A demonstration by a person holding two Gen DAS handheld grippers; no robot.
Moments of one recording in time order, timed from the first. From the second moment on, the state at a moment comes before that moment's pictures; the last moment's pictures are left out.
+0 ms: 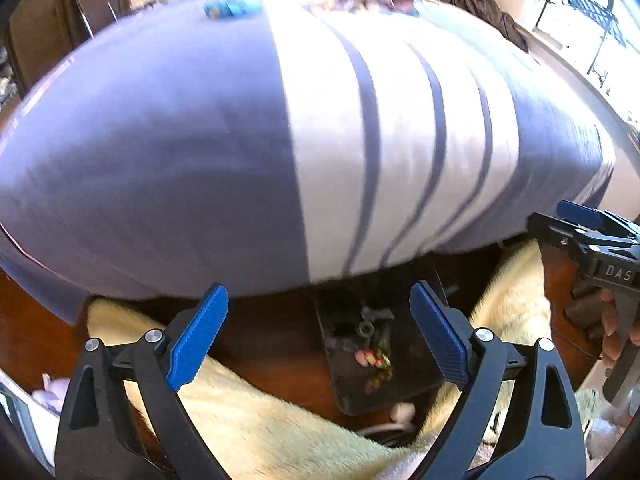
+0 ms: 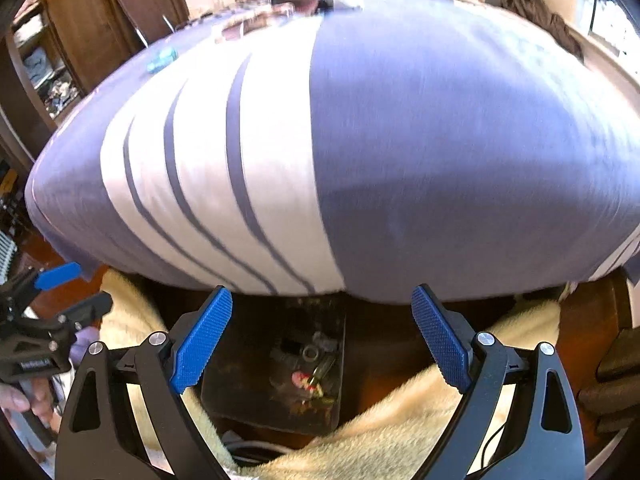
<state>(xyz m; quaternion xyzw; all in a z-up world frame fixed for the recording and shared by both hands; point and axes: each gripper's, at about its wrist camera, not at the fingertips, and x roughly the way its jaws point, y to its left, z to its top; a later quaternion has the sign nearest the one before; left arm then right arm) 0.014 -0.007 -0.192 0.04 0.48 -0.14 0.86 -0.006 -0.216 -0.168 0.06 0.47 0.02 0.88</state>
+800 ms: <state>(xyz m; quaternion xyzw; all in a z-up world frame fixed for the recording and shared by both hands) 0.148 0.021 -0.121 0.04 0.41 -0.08 0.91 0.130 -0.212 -0.096 0.03 0.39 0.01 0.92</state>
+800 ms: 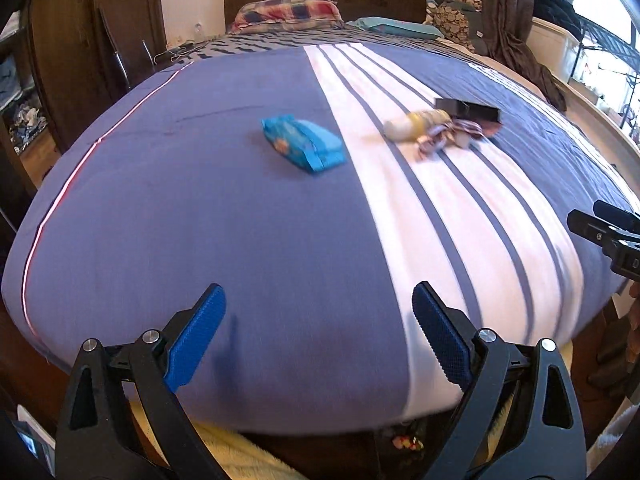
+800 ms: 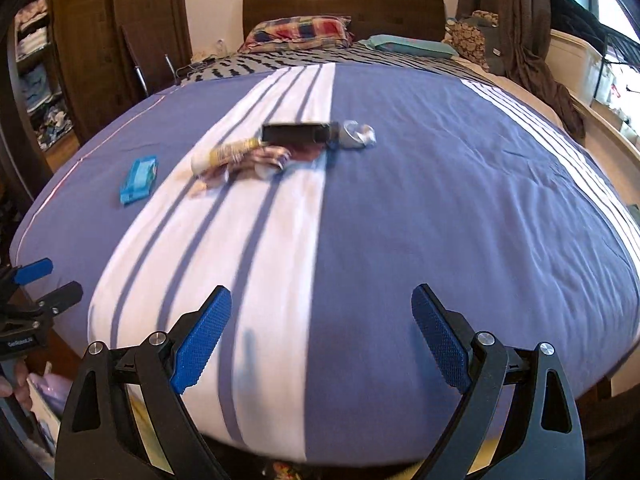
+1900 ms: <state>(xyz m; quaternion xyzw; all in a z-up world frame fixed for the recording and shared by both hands) 0.312 0.013 -0.133 0.03 0.43 -0.06 0.90 0.273 -0.151 -0.106 -0.03 0.40 0.05 0.92</state>
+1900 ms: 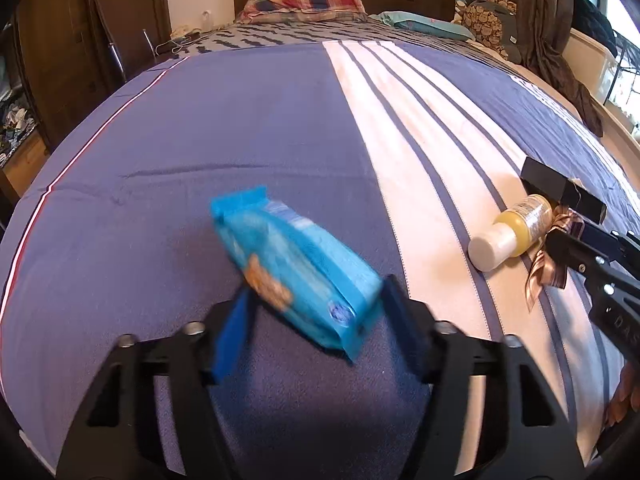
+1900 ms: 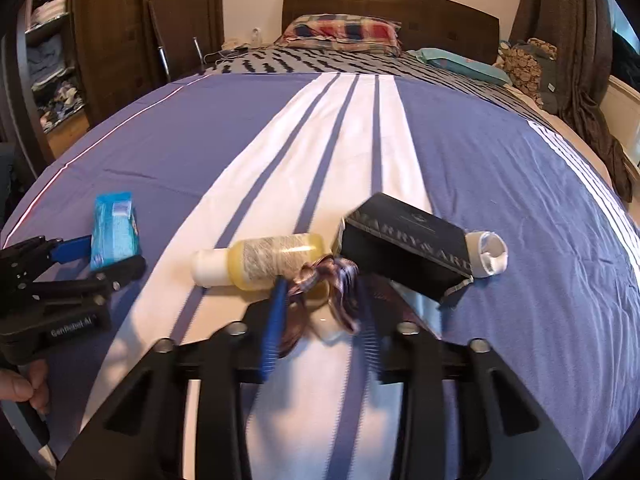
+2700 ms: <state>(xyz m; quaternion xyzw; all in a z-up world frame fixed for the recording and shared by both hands) 0.197 0.008 -0.126 0.04 0.42 -0.11 0.90 0.164 -0.169 -0.092 -0.01 0.39 0.07 0.92</state>
